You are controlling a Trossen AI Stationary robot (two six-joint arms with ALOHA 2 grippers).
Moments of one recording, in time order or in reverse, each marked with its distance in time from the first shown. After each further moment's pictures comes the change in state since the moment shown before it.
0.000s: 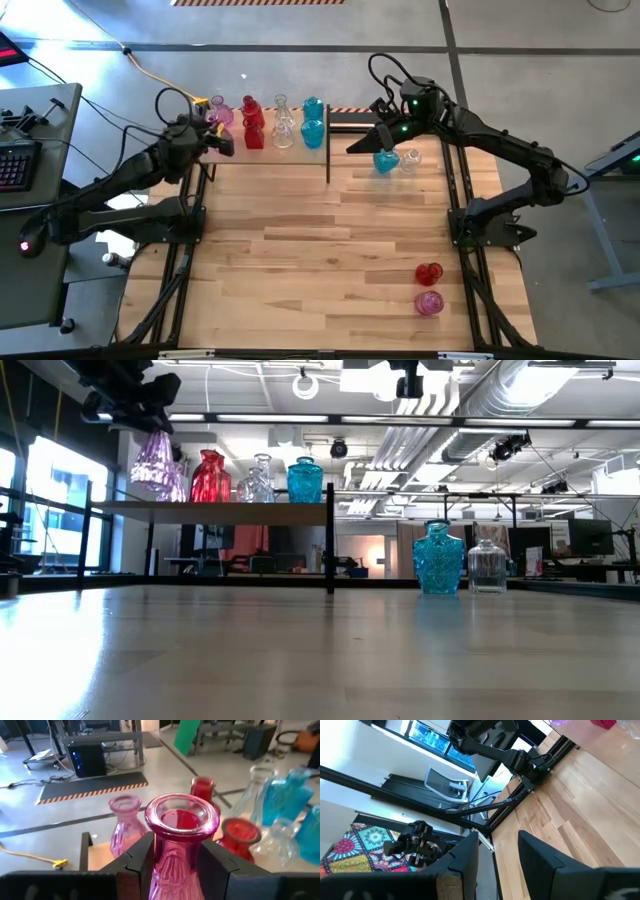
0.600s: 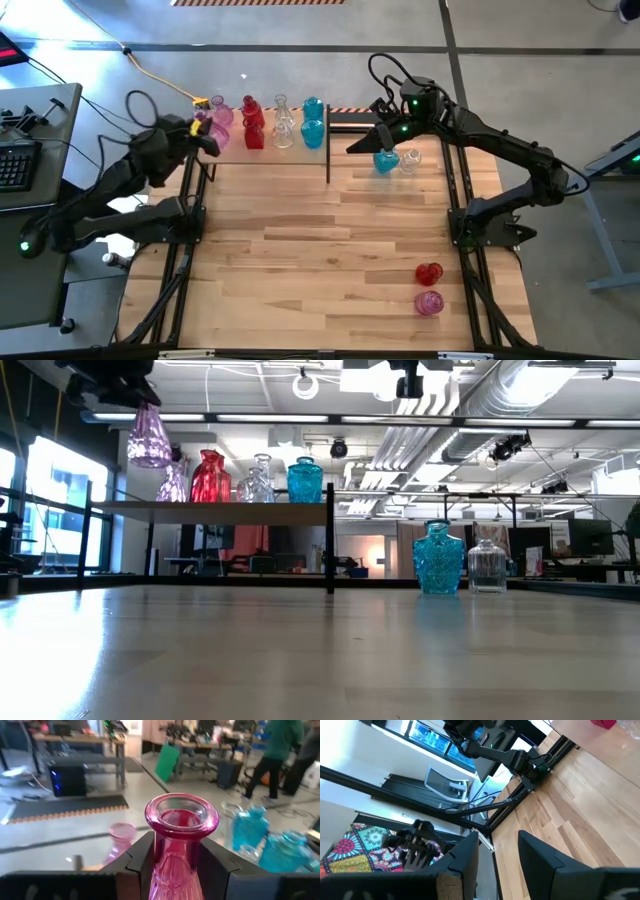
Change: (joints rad) left arm 0.003 -0.159 0.000 0.050 0.070 0.061; right arm 0.000 0.000 0.000 0.000 0.000 0.000
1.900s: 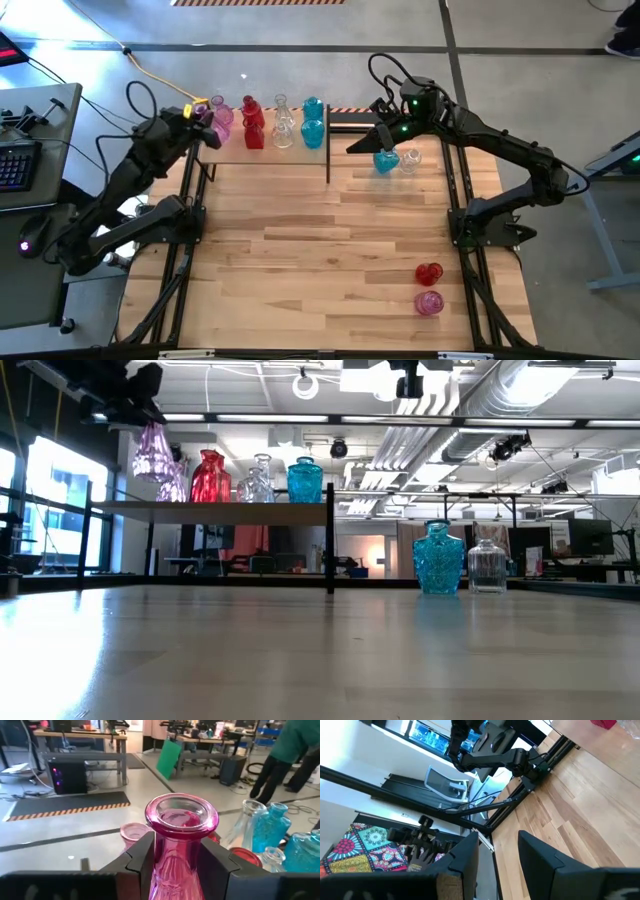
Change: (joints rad) left arm 0.354 0.023 -0.057 0.091 0.351 0.066; right arm 0.000 0.000 0.000 0.000 0.000 0.000
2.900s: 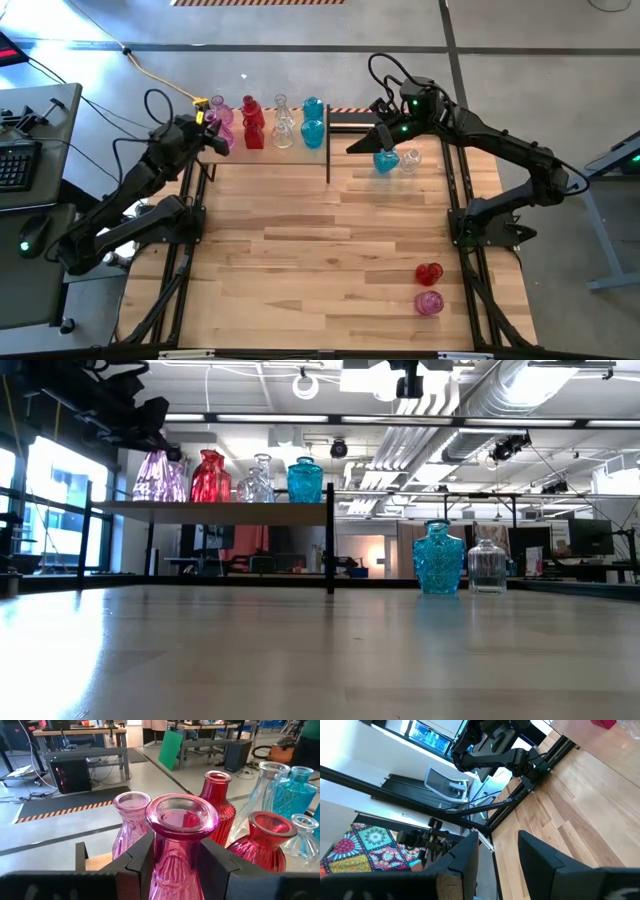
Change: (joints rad) left arm 0.000 0.007 -0.161 0.128 -0.003 0.072; right arm 0.000 0.000 0.000 0.000 0.000 0.000
